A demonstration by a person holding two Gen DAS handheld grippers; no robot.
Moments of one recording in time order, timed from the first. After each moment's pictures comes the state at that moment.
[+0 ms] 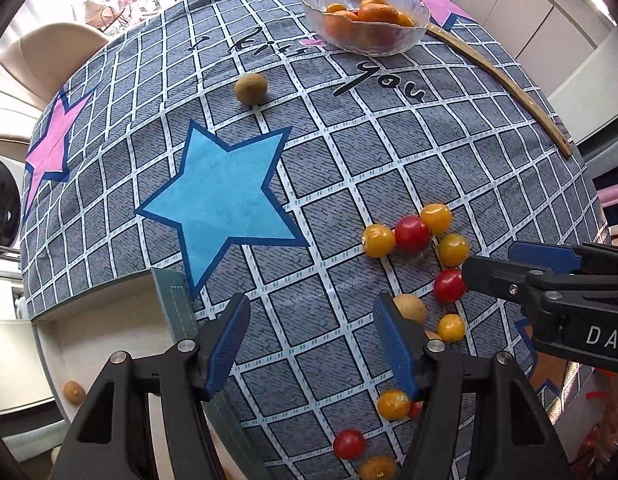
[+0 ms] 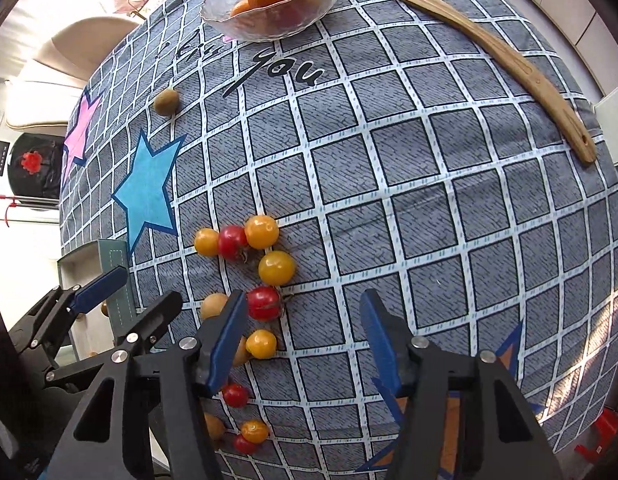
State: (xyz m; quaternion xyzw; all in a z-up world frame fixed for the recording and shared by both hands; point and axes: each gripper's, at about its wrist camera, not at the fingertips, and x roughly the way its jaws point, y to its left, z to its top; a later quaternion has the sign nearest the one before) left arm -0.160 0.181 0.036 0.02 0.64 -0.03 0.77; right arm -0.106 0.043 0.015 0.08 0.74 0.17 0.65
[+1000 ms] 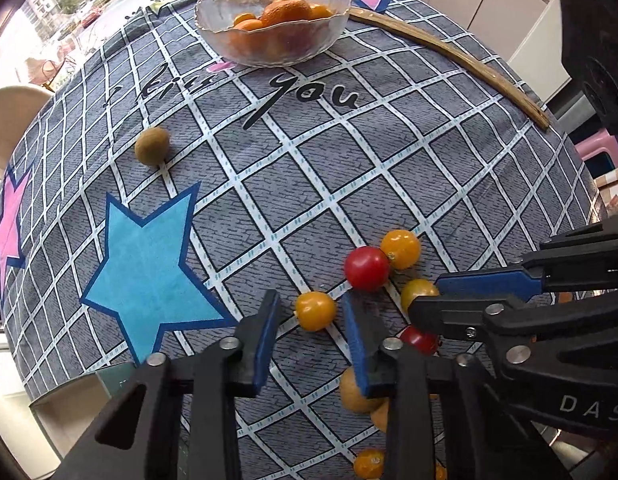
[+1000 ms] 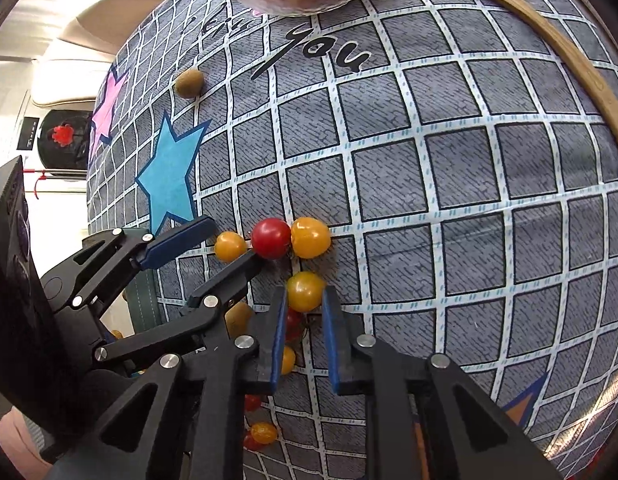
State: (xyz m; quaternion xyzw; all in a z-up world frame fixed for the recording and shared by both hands) left arm -0.117 0.120 0.020 0.08 0.62 -0.12 0.77; right arm -0.088 0.050 -0.005 0.09 0.76 0.25 0.59
